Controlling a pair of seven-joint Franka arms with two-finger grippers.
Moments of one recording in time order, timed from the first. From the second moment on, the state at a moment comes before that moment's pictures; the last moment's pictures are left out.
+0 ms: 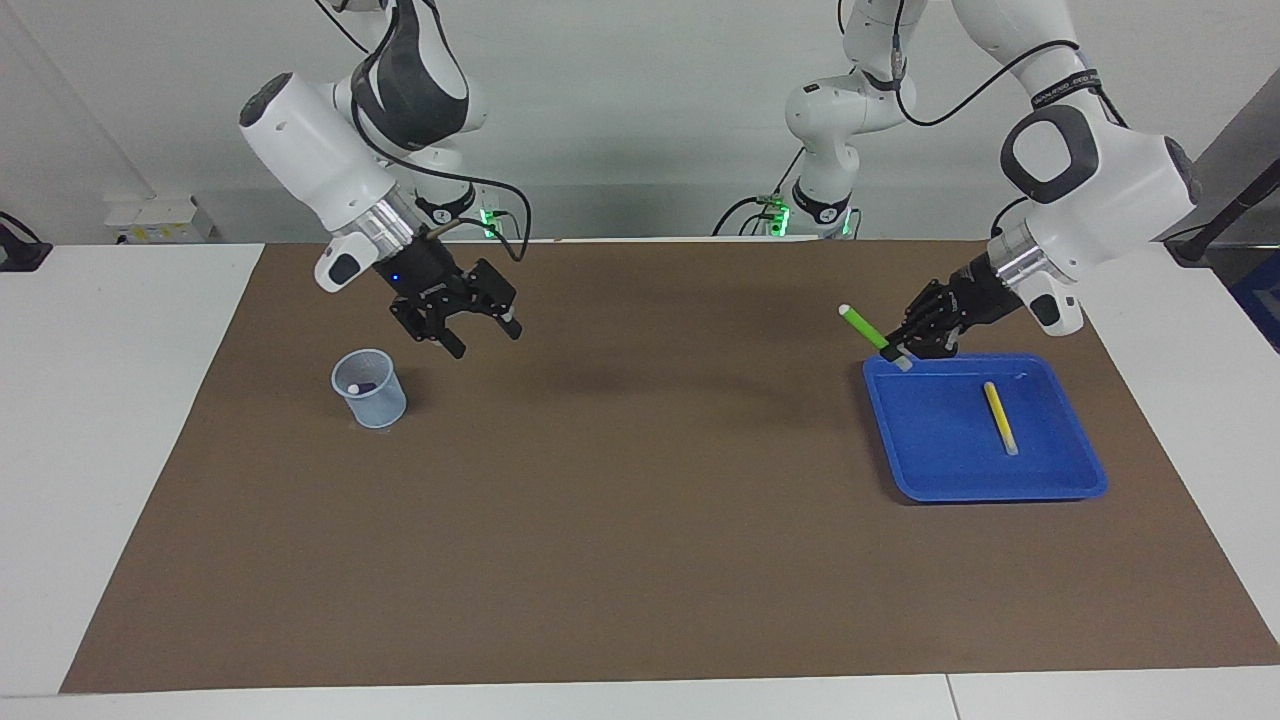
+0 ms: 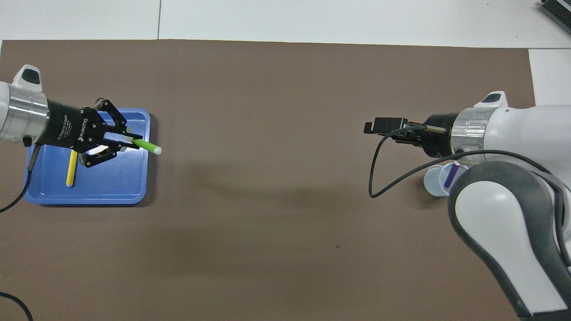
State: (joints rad) left arm 0.16 0.08 -0.18 -1.80 -0.60 1.79 -1.03; right arm 0.03 -0.05 0.17 -1.98 0.59 2.23 0.11
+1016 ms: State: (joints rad) left arm 0.05 -0.05 -0.20 -1.89 -0.77 1.80 -1.33; right arm 0.43 -0.01 0.18 -1.94 0.59 2.60 0.69
